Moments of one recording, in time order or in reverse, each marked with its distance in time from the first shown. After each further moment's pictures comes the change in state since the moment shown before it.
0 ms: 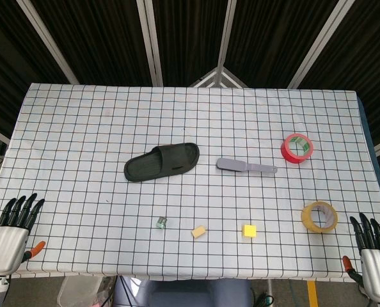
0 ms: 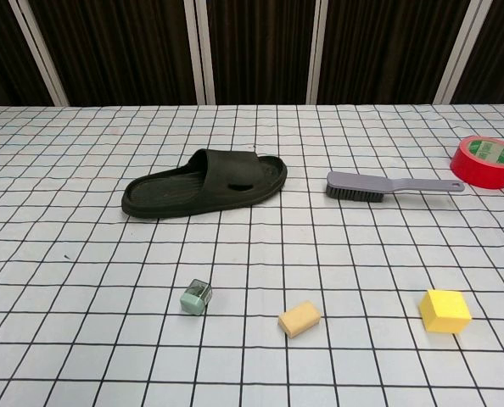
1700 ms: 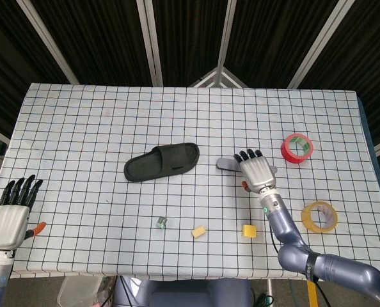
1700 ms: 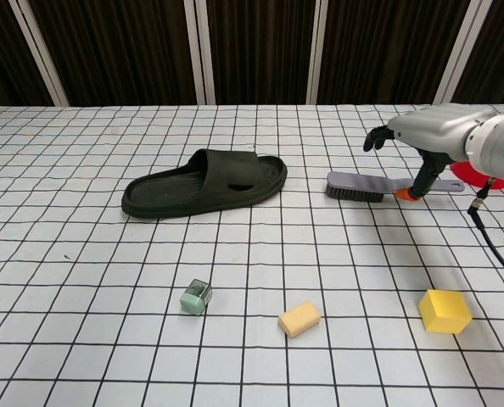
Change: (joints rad) left arm -0.101 -0.029 -0.099 0.026 -0.169 -0.124 0.012; right arm 0.889 -0.430 0.328 0.268 0.809 -0.711 -0.526
